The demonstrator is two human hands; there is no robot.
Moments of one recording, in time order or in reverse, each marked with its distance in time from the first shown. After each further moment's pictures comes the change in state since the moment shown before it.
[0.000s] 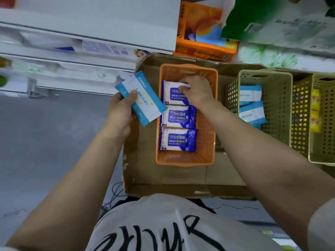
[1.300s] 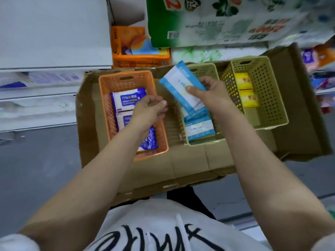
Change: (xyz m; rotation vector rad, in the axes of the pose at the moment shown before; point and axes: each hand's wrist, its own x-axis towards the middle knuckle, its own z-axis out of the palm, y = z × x) left_hand -0.087 -0.058 0.156 0.305 -0.465 0.052; right_hand -0.151 0.106 -0.125 0.869 0.326 0.249
